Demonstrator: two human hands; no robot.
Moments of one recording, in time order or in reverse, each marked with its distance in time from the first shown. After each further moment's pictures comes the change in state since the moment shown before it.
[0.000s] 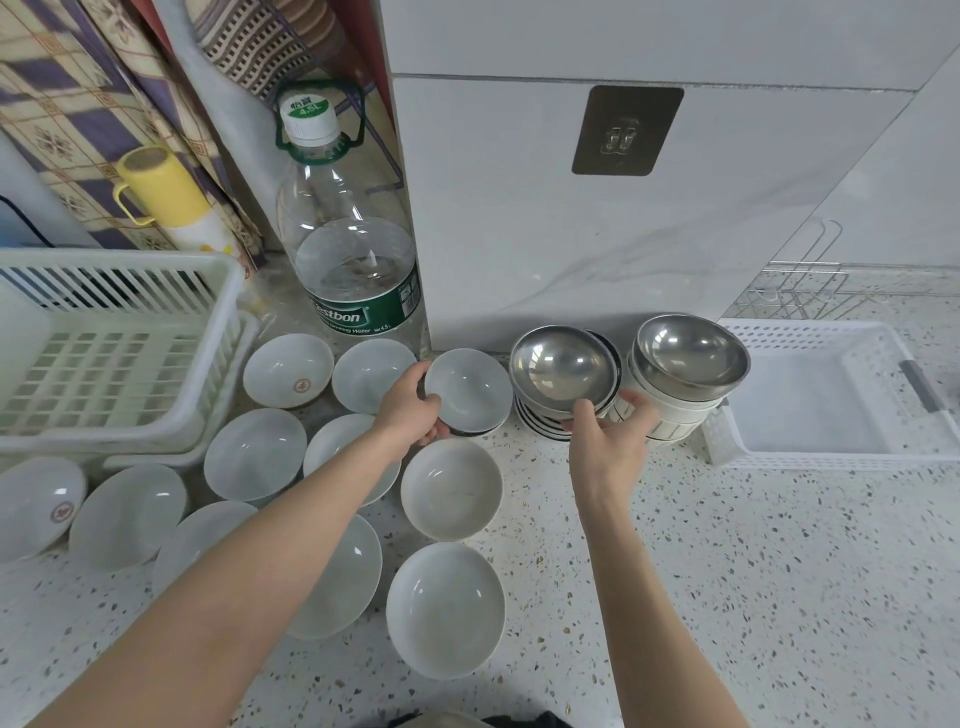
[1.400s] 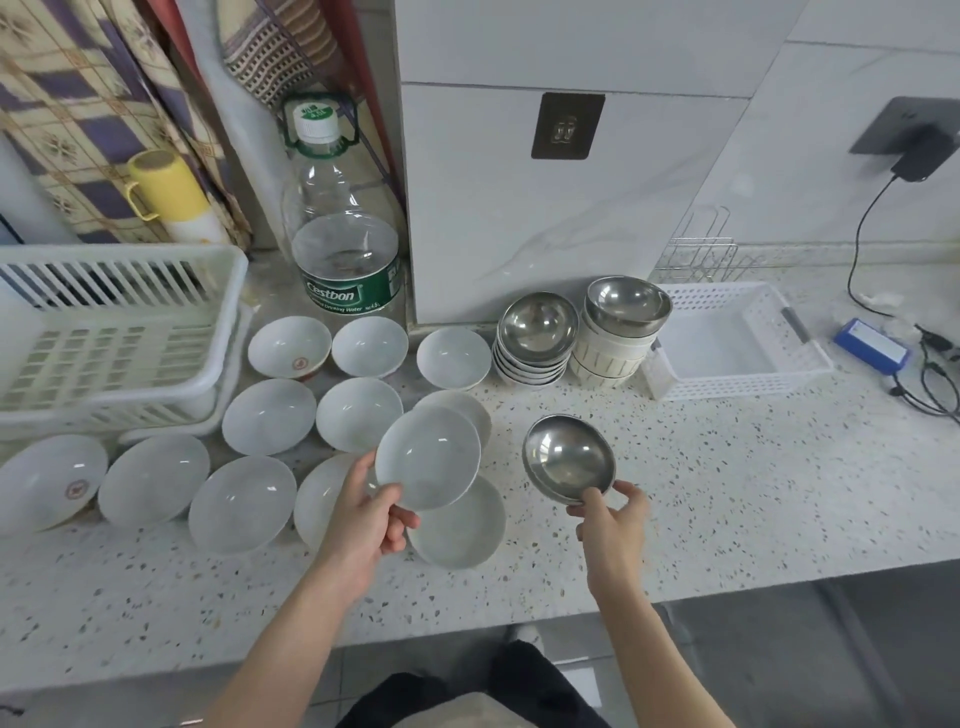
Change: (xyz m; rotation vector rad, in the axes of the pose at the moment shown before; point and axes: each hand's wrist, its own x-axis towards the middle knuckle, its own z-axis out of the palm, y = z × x) left_hand -0.198 -0.080 -0.042 -0.509 -0.118 -0.098; right_hand -0.124 0.093 -0.088 0.030 0.036 0.199
